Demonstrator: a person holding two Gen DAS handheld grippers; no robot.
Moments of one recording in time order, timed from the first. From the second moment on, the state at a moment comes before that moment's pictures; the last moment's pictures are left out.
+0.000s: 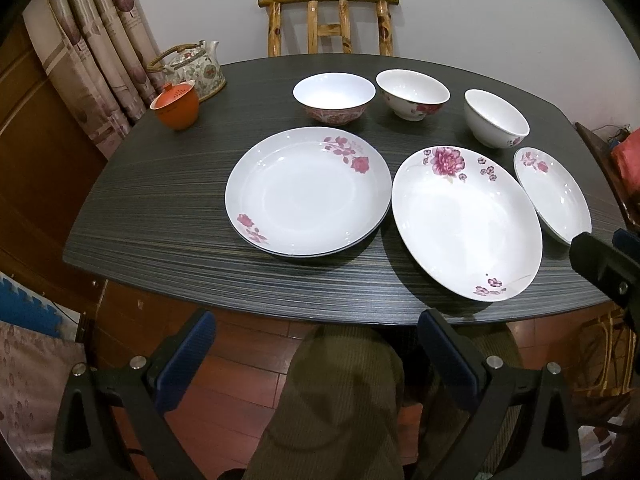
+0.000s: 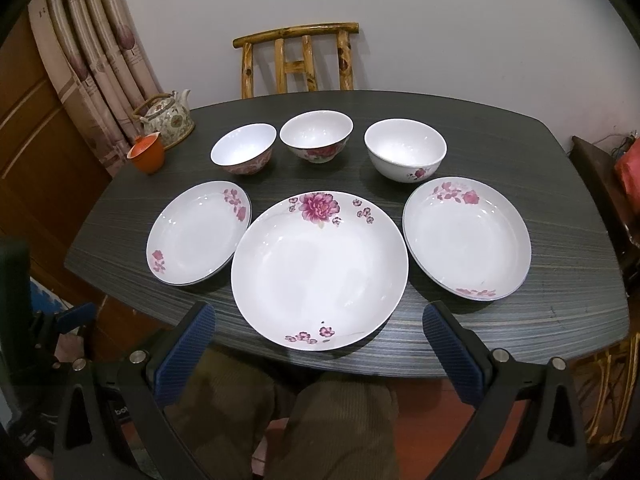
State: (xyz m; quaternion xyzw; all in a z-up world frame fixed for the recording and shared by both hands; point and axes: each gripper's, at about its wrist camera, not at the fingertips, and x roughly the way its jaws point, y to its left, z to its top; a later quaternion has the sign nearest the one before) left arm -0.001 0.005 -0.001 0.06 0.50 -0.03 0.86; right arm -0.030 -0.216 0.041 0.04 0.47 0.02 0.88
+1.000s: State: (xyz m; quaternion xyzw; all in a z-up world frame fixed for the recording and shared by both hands) left arm 0.014 0.025 0.002 0.02 0.51 -0.03 0.86; right arm -0.030 -0.212 0.039 0.04 0.48 0.03 0.88
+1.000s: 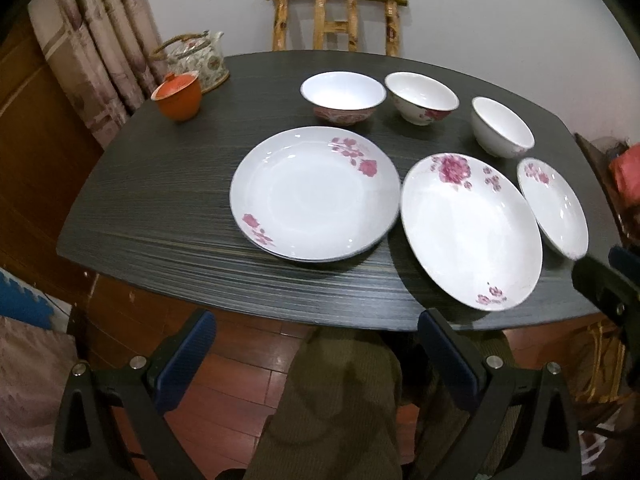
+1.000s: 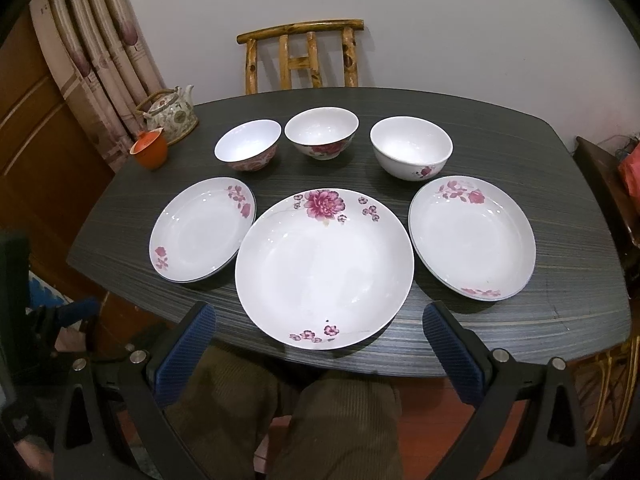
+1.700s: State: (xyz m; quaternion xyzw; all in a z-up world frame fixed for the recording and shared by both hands) left arm 0.089 0.113 -0.003 -0.07 0.57 -0.03 0.82; right arm 0.078 -0.173 0.033 0.04 0.54 0.13 0.83
